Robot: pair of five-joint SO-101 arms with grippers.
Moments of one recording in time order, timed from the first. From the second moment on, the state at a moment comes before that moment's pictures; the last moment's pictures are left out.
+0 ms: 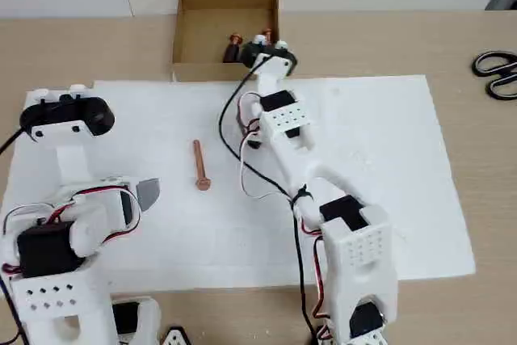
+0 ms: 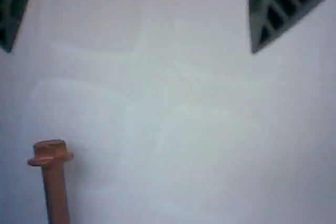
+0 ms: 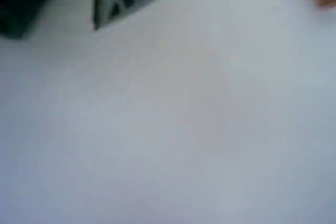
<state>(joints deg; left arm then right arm) -12.5 -54.2 30.7 94.8 5.7 -24.2 33.3 -12.3 55.3 -27.9</state>
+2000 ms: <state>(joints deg) -12.5 -54.2 30.7 94.8 5.7 -14.0 18.5 1.8 74.1 1.0</state>
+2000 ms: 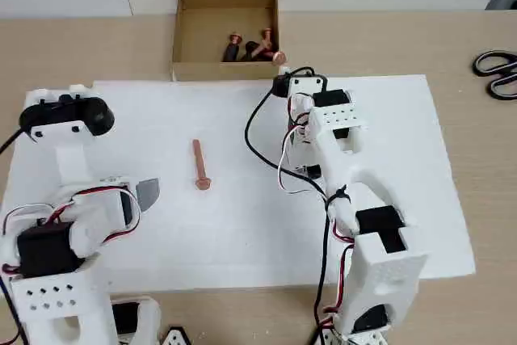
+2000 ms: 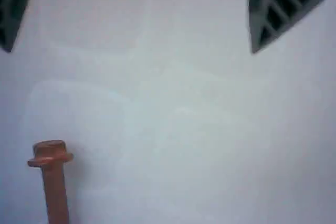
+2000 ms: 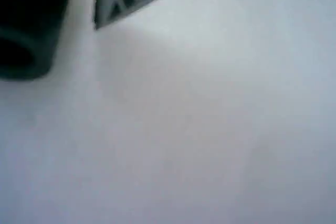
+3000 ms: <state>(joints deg) -5.6 -7.9 2.2 98.7 5.2 -5.1 3.9 2.7 84.8 11.3</state>
